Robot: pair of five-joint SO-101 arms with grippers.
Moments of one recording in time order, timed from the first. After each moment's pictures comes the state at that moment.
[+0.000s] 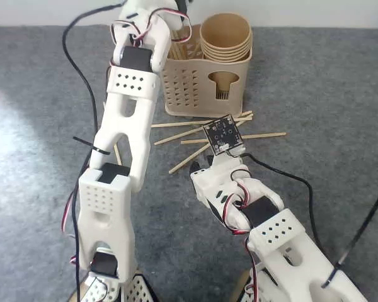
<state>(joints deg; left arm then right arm) 6.1 38.1 -50.6 29.0 15.7 -35.7 -49.0 66.5 32.9 -8.2</state>
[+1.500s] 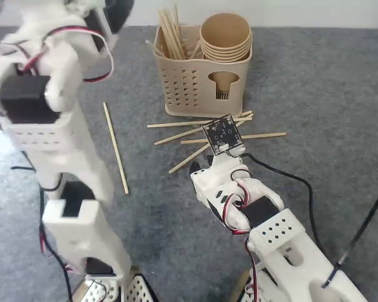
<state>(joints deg) -5.9 17.2 -78.2 98.7 15.5 -35.7 -49.0 66.5 32.9 -7.9</state>
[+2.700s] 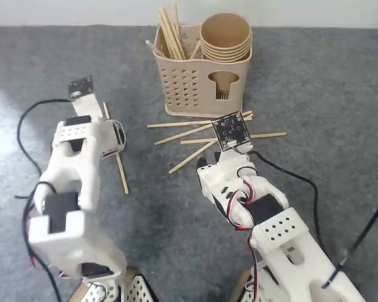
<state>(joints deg) -16.1 11.7 26.1 51.8 13.7 -32.4 -49.0 66.5 32.9 -7.9</state>
